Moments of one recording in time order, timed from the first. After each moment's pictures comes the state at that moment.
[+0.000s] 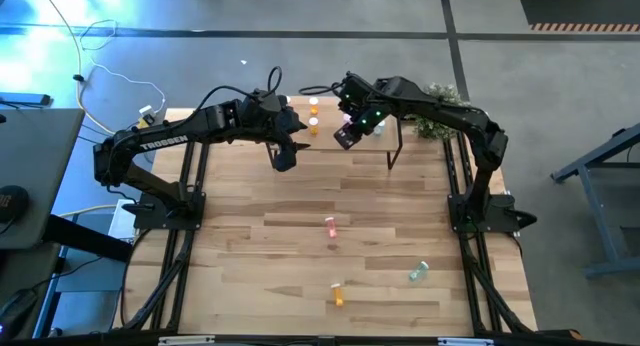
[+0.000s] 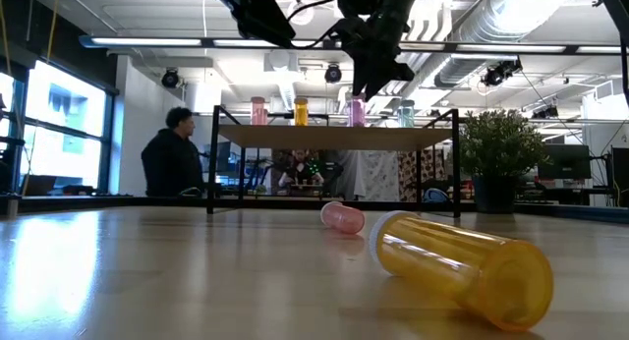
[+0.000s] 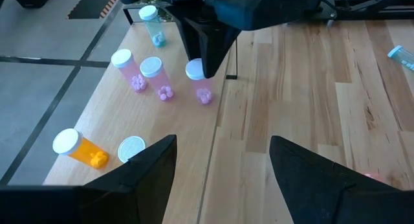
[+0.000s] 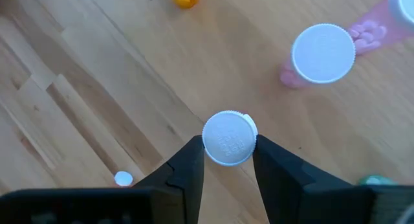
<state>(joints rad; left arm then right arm) 0.44 1.39 1.34 -0.58 0.01 0.21 -0.45 1.84 1.85 -1.18 -0.09 0.33</state>
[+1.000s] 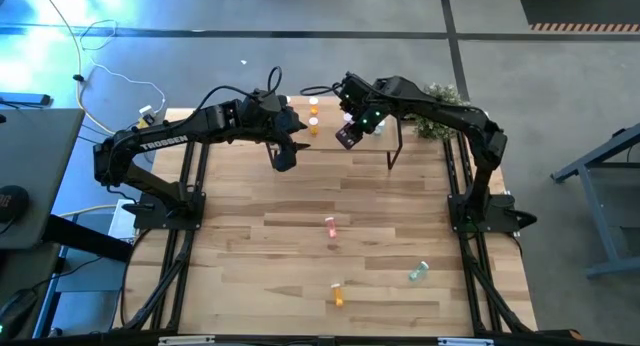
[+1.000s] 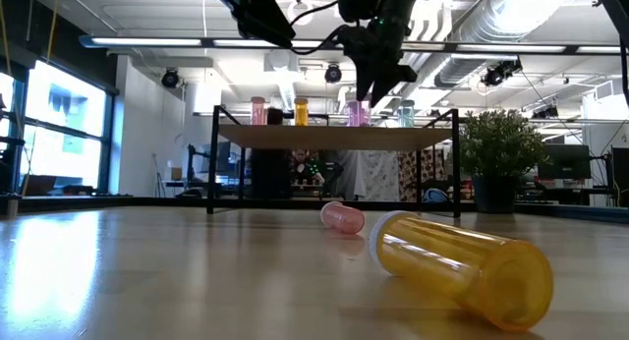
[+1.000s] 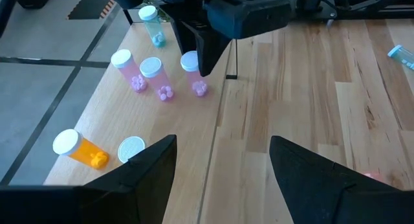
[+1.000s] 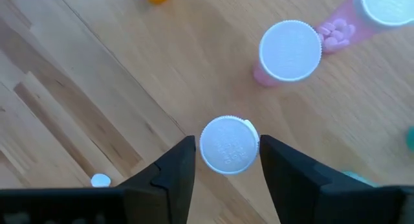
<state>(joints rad) 0.44 1.39 1.34 -0.58 0.01 0.21 -0.45 1.85 1.85 -1.19 -0.03 0.31</state>
